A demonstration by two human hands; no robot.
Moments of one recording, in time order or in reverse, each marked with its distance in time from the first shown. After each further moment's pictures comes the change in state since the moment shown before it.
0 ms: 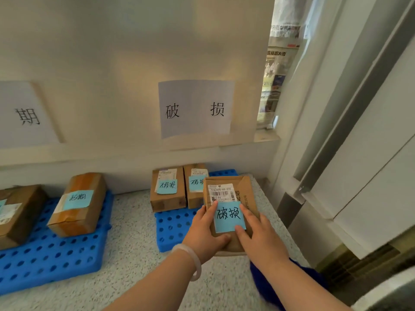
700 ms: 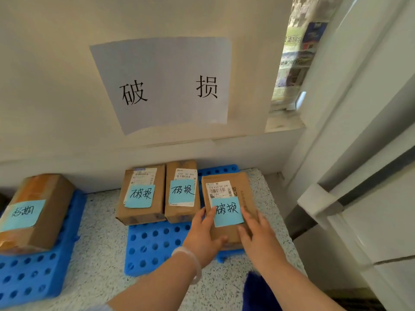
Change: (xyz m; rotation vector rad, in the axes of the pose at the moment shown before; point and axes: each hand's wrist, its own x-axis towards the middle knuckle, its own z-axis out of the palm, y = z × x) left_hand 0.168 -0.030 0.063 0.077 -0.071 -0.249; right_hand 0.176 0.080 0.037 0.068 -0.211 0.040
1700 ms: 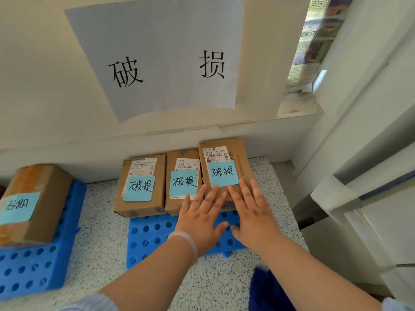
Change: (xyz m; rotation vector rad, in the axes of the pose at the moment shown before) left_hand 0.029 -0.022 -0.017 0.804 0.019 0.237; right_hand 0.048 -0.014 0.011 -0.529 -0.050 -0.328
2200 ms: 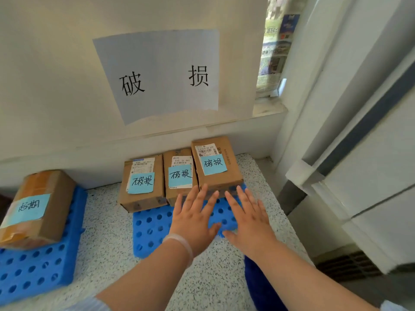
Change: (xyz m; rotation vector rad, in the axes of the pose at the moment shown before) left_hand -0.078 0.019 -0.022 0.089 0.096 0.012; right_hand -0.097 -0.041 -0.008 0.091 0.077 0.110
